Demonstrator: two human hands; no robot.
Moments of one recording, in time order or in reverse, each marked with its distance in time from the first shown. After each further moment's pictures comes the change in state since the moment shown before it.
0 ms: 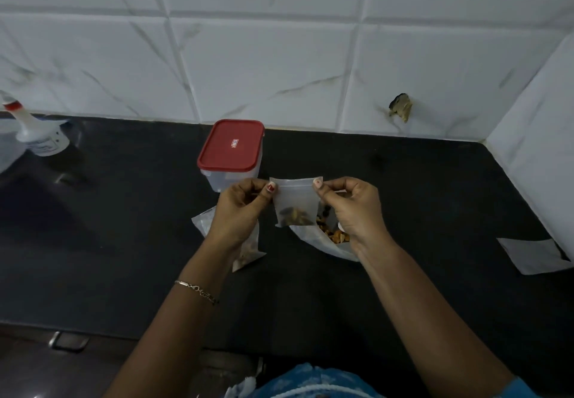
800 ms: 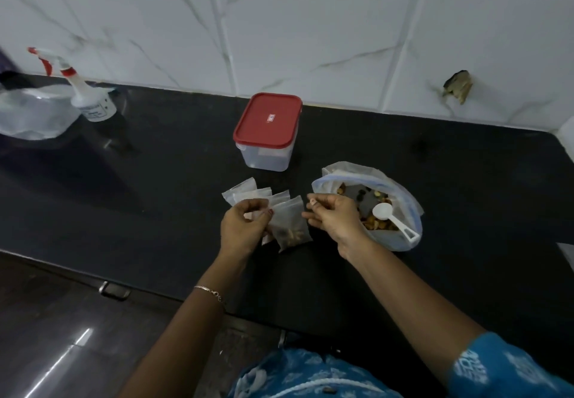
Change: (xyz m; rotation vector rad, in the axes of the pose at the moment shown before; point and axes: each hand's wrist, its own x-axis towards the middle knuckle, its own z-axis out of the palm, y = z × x) left_hand -0.029 -0.066 -0.037 0.183 0.298 -0.352; right_hand 0.004 0.070 0.063 0.025 -0.248 0.346
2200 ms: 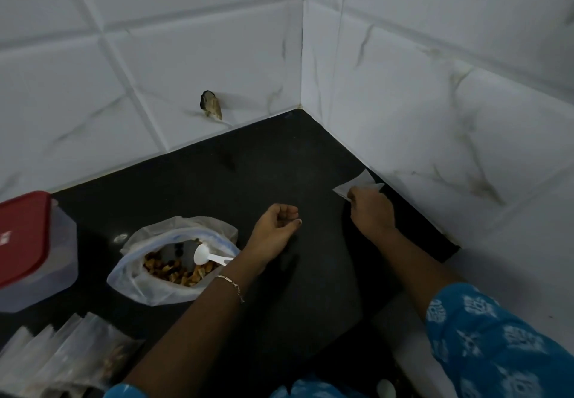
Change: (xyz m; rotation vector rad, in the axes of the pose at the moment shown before) left_hand -0.064 0.061 0.309 0.275 -0.986 0.278; right_hand -0.056 0.065 -0.361 -1.100 0.920 -0.074
